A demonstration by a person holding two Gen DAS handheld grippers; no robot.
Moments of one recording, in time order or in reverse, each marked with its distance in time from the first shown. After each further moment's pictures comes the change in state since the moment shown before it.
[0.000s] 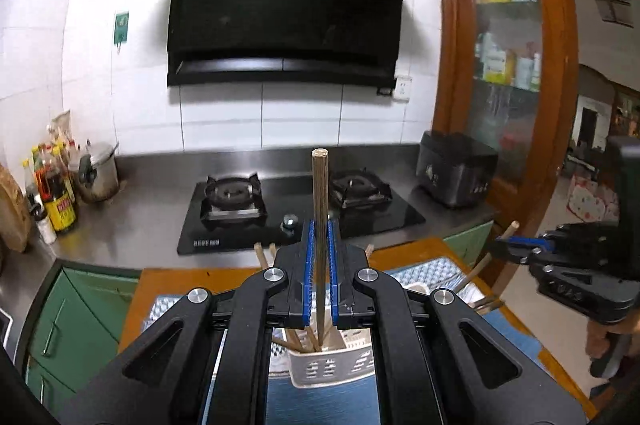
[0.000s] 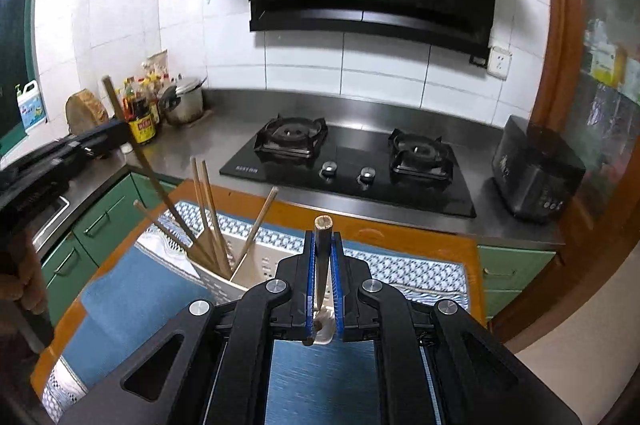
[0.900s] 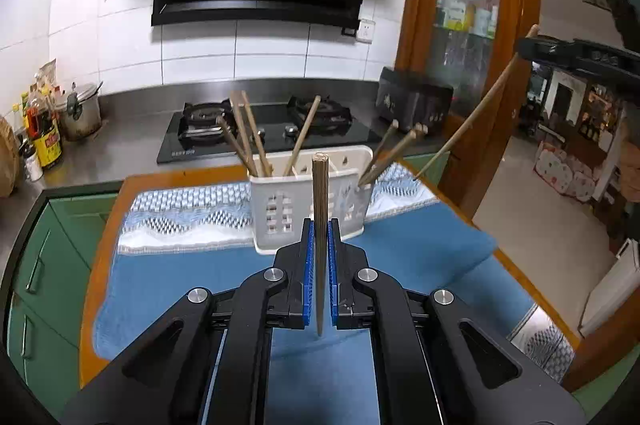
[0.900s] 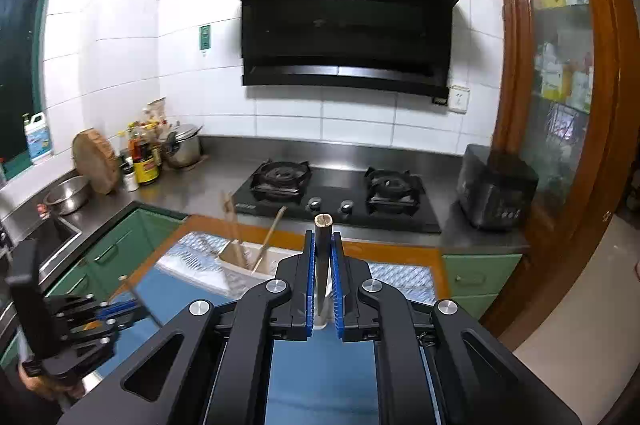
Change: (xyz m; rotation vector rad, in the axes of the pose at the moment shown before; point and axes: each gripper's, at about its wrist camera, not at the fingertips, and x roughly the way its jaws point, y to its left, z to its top) left arm -0.102 -0.015 -0.119 -0.002 0.147 -0.121; right arm -0.142 0.018 -0.028 0.049 -0.185 -0.086
